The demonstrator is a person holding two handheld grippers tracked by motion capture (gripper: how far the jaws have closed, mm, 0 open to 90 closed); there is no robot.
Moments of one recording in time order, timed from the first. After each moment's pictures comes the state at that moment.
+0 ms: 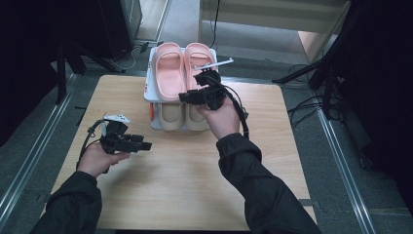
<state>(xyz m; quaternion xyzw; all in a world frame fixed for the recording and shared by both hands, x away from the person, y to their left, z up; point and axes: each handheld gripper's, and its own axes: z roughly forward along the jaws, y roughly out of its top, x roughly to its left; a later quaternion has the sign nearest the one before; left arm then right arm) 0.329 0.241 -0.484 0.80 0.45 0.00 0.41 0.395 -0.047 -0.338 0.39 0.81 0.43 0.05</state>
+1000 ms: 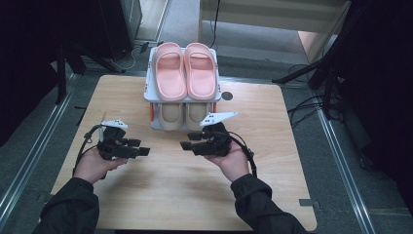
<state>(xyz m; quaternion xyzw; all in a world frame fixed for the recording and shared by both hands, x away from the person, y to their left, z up) 0.310 0.244 -0.486 0.80 0.45 0.01 0.40 0.327 -0.081 -0.433 0.25 0.85 0.47 0.01</state>
